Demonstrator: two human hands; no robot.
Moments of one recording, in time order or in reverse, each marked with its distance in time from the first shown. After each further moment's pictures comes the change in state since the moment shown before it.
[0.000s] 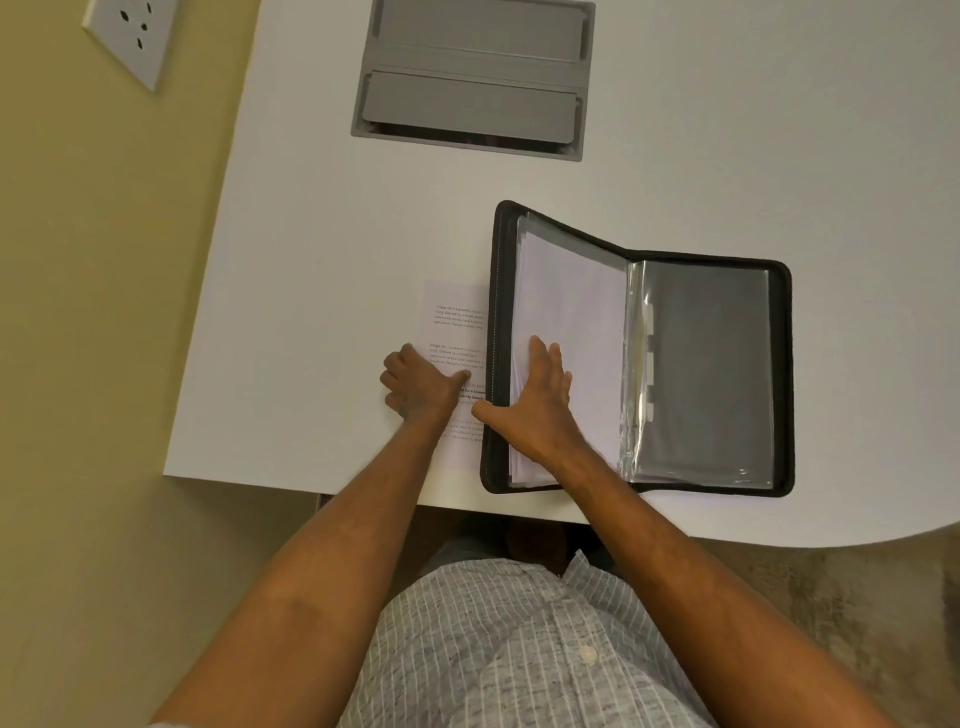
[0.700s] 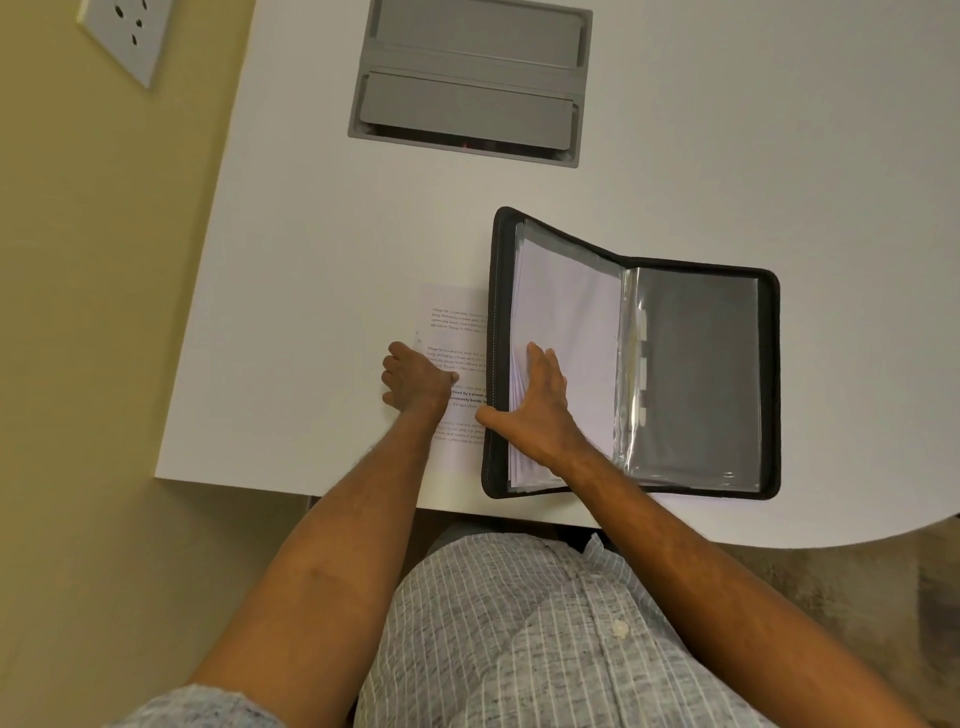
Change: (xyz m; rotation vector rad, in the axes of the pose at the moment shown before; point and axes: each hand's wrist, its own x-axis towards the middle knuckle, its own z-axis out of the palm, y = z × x) left_hand 0.013 0.010 -0.003 -0.098 -0.033 -0.079; right_hand 0.003 0.004 -0.007 -0.001 -0.029 -0.015
